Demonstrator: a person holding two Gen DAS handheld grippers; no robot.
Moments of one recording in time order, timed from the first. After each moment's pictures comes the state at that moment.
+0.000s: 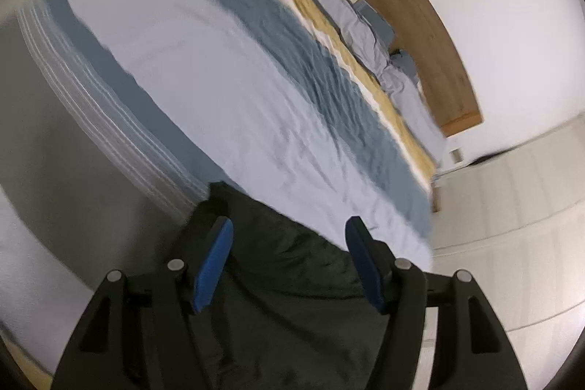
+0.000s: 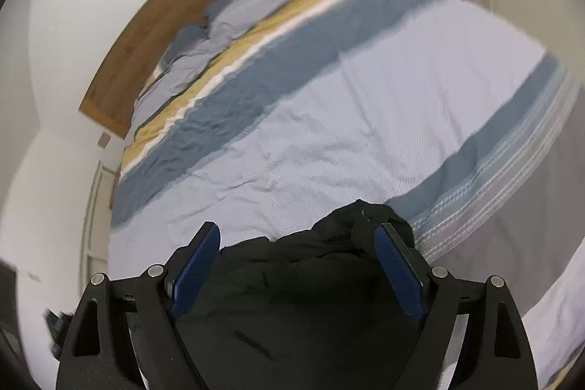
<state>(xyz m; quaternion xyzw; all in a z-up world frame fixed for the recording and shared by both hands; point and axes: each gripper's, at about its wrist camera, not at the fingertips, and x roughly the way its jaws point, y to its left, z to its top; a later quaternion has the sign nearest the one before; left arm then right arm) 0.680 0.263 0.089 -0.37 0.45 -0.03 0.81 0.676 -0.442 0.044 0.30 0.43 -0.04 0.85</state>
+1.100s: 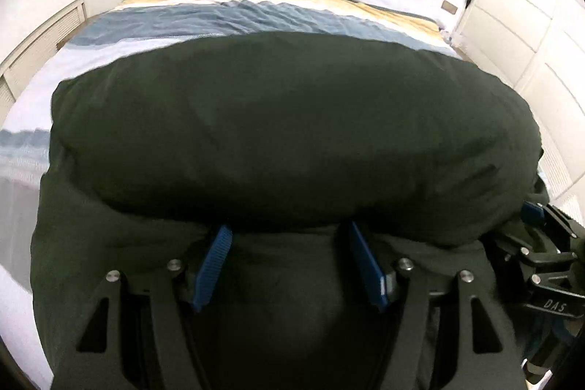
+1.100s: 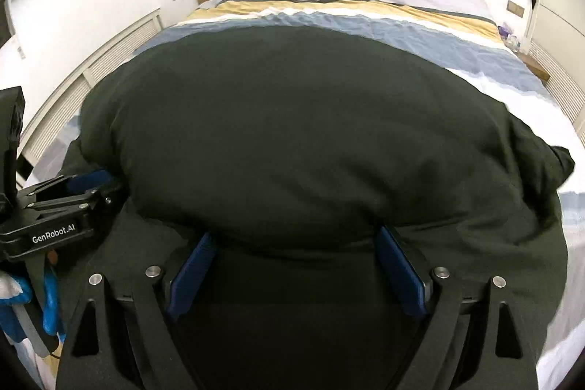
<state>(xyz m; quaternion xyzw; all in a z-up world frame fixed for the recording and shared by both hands) 0.652 0.032 -0.020 -0.03 0.47 -0.09 0.88 0.645 -0.225 -0.055 0.01 0.44 0.10 0.89</state>
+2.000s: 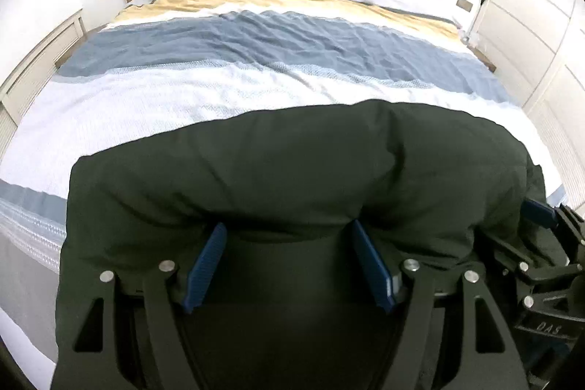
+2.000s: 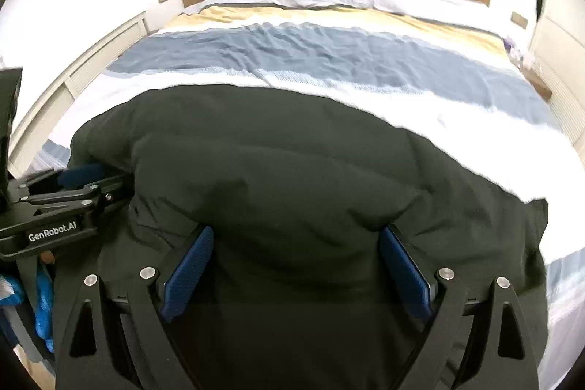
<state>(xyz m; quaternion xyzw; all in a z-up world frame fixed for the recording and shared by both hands) 0.771 0.020 -0.012 0.00 0.47 -0.07 0.88 0.748 -0.224 -0.048 -0.01 0.44 0.08 0.89</state>
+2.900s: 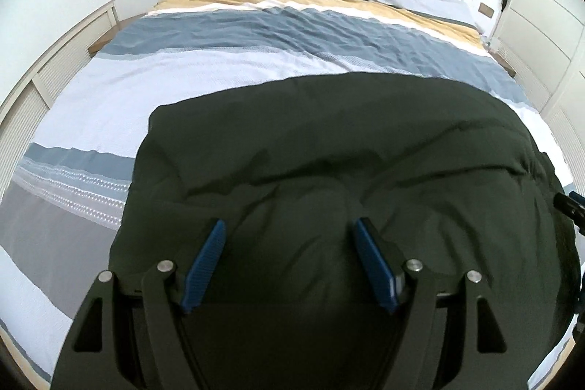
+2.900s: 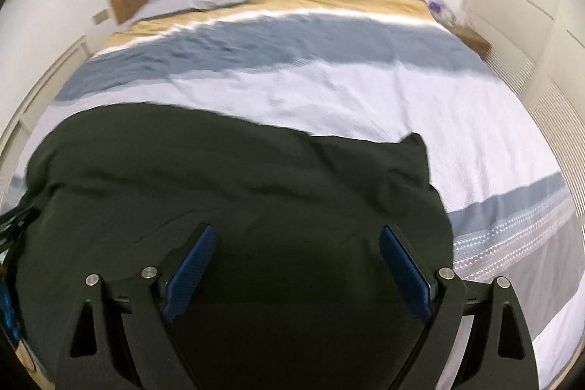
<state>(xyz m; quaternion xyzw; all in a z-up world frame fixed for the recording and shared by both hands) 0.695 0.079 -0.001 0.00 0.47 -0.01 0.88 0.692 -0.318 -0.031 0.03 0.46 -0.02 0.89</state>
